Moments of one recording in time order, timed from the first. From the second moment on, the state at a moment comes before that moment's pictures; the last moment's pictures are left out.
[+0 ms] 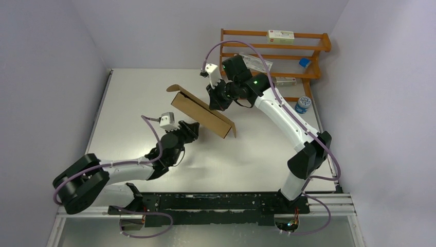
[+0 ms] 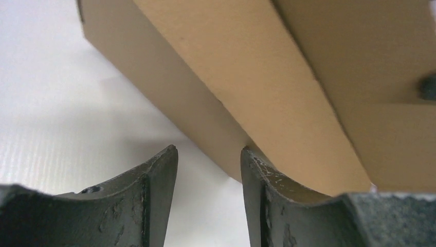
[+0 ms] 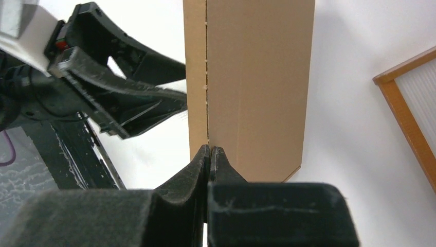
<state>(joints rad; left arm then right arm) -0.87 1.31 0.38 0.82 -0.59 -0.71 0.65 1.71 1.83 -0.93 -0.38 -0.21</state>
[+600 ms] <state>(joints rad) -0.90 1.24 0.36 0.78 -0.55 -0.73 0.70 1.90 1.92 -0.97 -0.30 -0.27</state>
